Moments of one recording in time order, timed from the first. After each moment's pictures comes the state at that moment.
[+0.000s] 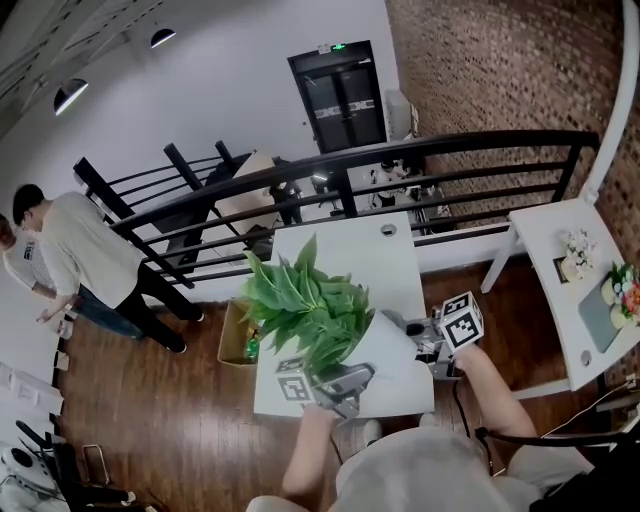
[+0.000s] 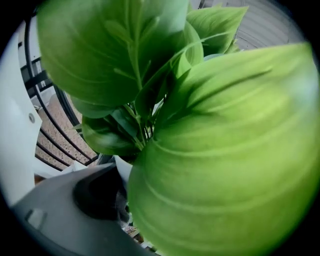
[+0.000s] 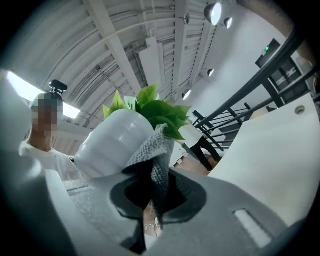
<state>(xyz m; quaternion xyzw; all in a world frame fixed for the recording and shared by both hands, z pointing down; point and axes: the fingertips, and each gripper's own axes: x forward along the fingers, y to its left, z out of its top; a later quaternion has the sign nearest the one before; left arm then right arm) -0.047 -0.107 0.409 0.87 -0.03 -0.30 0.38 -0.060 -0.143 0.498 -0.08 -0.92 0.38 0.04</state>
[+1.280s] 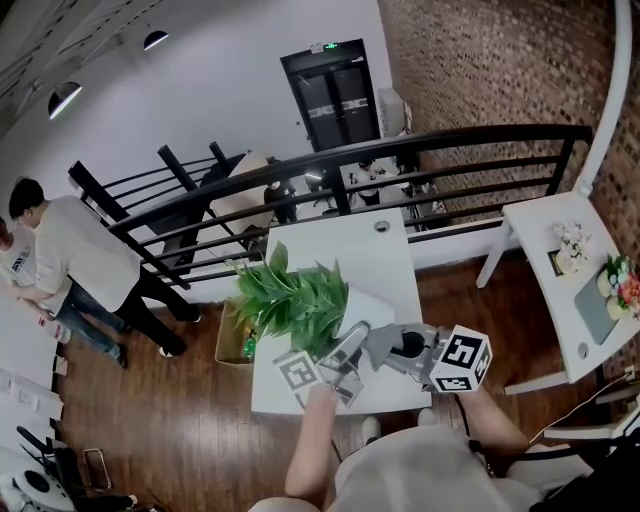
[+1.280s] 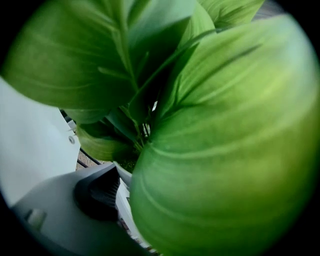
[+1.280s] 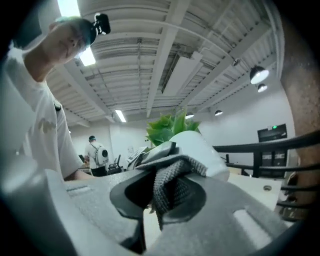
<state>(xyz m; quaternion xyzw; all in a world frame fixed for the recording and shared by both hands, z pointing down) -0.069 -0.170 0.455 0.83 -0.24 -0.28 0.42 -0.058 -0.104 0.445 0.08 -0.99 0.10 0.05</state>
